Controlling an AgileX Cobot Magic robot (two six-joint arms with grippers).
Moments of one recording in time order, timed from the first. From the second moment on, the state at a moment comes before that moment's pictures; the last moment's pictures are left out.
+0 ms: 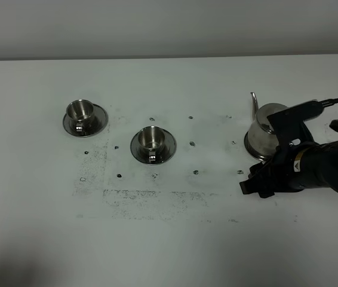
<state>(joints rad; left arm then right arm) 0.01 -0.01 -0.51 -0.12 1.07 0.12 0.29 1.65 -0.75 -0.19 0.24 0.21</state>
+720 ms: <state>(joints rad) 0.01 -0.01 -0.51 -0.12 1.07 0.12 0.27 1.36 -1.09 -0.18 1.17 0.01</state>
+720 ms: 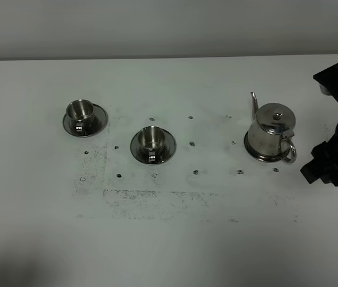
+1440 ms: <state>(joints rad) 0.01 -0.01 -0.51 -0.12 1.07 0.12 0.11 1.63 -1.10 -0.18 0.90 -0.10</state>
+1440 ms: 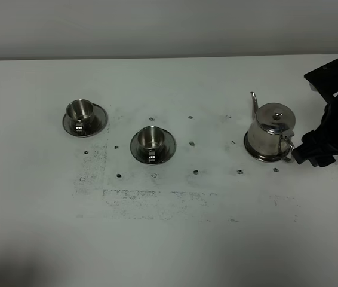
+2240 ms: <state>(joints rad) 0.01 -0.01 -0.51 -0.12 1.07 0.12 0.11 1.87 -1.28 -0.09 0.89 -0.27</state>
